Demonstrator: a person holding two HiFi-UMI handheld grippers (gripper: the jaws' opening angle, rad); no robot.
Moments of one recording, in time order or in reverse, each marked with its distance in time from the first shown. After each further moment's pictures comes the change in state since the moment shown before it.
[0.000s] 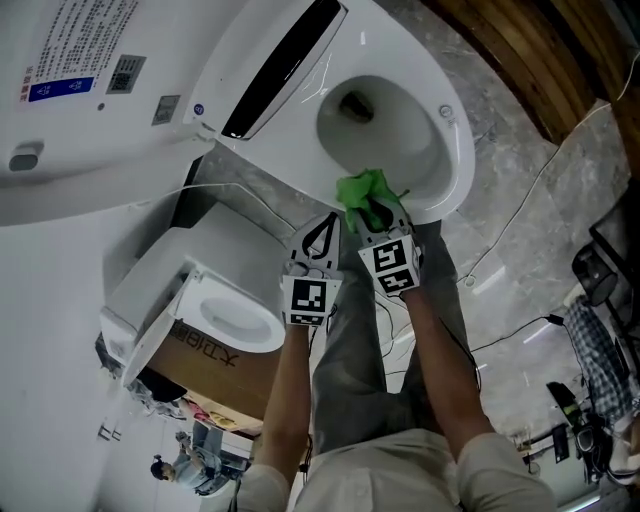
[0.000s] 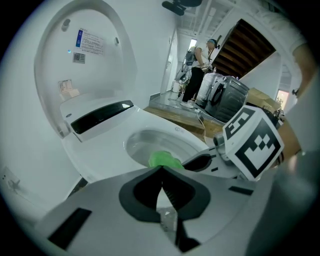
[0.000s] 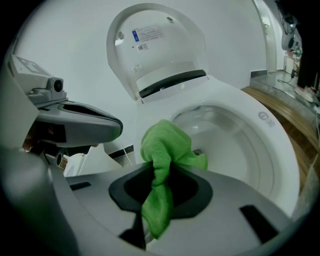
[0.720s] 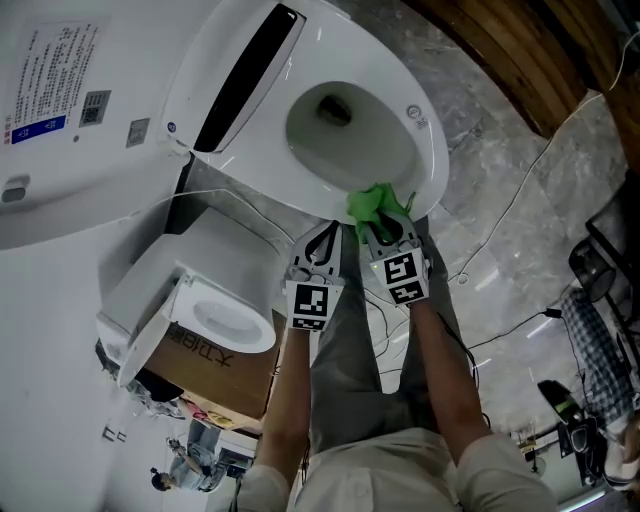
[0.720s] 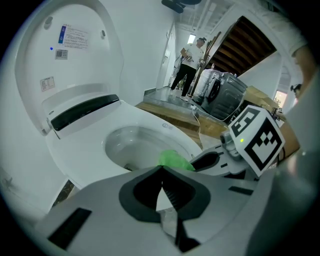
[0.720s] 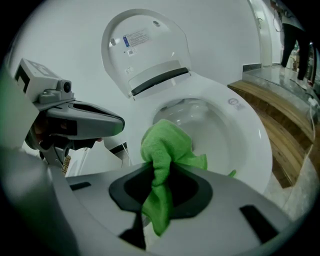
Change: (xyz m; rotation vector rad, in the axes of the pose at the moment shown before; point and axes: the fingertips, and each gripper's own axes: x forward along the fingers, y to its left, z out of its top) left arm 0.027 -0.055 0.002 0.001 0.051 -0.039; right arm -0.050 -0.049 -0.038 0.041 0.036 0.001
